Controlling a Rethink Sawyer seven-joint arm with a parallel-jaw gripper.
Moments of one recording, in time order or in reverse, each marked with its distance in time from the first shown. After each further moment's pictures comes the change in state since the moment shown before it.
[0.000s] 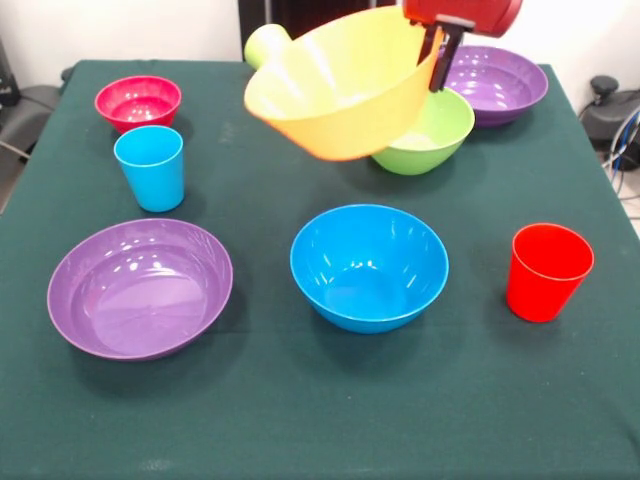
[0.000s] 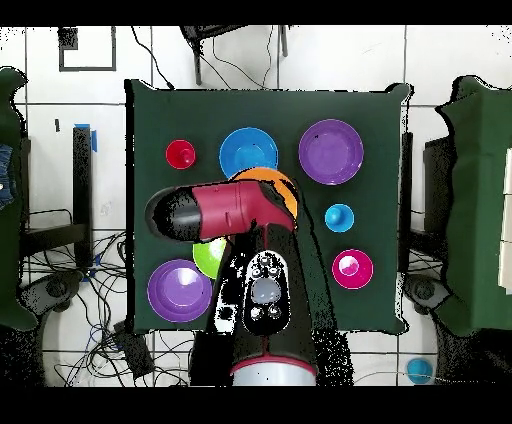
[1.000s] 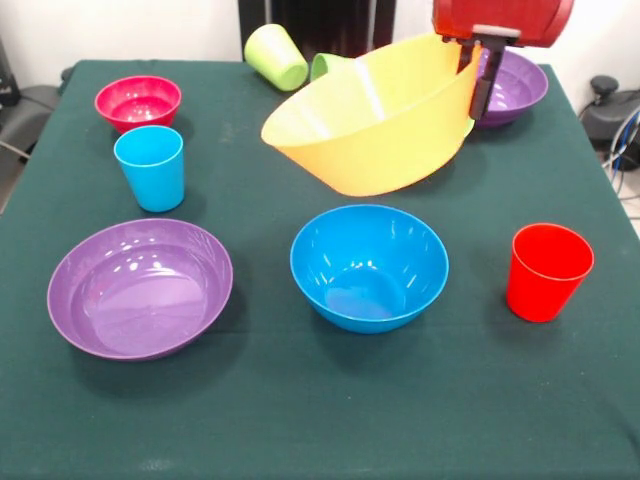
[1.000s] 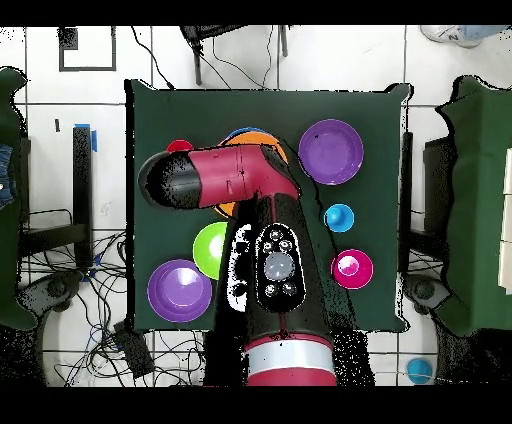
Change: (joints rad) arm -0.050 0.007 0.098 -0.127 -0.003 0.000 0.000
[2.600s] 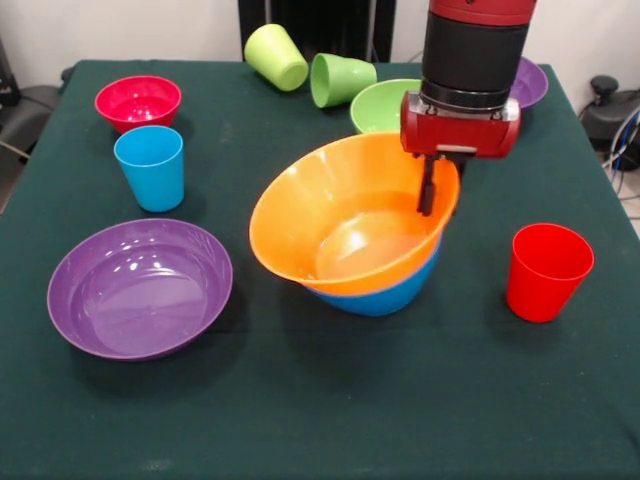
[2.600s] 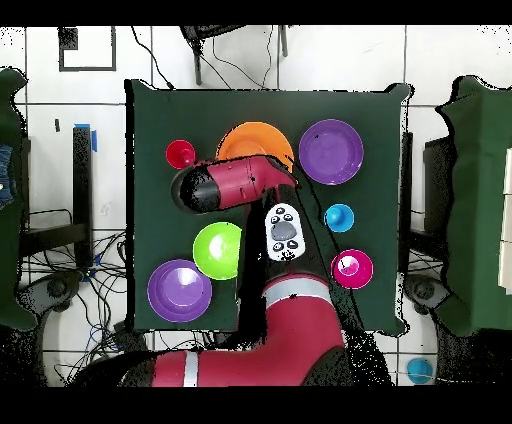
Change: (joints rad) arm -0.036 0.204 0.022 -0.031 -0.118 -0.228 0.000
